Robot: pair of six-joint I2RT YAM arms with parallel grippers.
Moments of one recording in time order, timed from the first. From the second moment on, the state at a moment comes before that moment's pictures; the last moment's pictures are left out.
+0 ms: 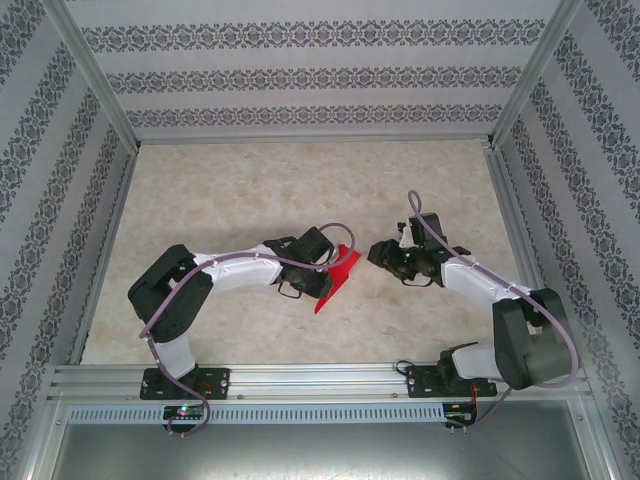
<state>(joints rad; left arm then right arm) -0.81 1.78 1.06 -0.45 0.15 -0.34 0.26 1.35 0.61 -0.21 -0.49 0.72</state>
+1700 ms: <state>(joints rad) -0.57 1.73 0.80 -0.04 0.66 -0.55 0.61 1.63 0.61 0.19 -0.53 1.10</state>
